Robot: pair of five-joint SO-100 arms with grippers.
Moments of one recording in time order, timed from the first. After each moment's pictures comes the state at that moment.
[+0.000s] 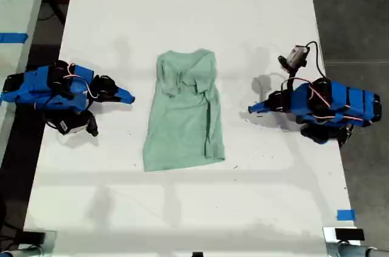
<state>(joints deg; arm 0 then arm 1) -11.1 202.4 182.8 62.6 -1.1 12.7 199.8 173.0 76.4 -15.6</state>
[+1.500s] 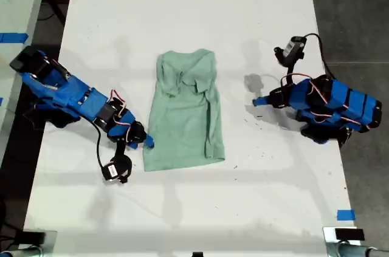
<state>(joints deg) 17.7 99.4 118.6 58.5 -31.2 23.1 199.8 173.1 76.4 -44.3</state>
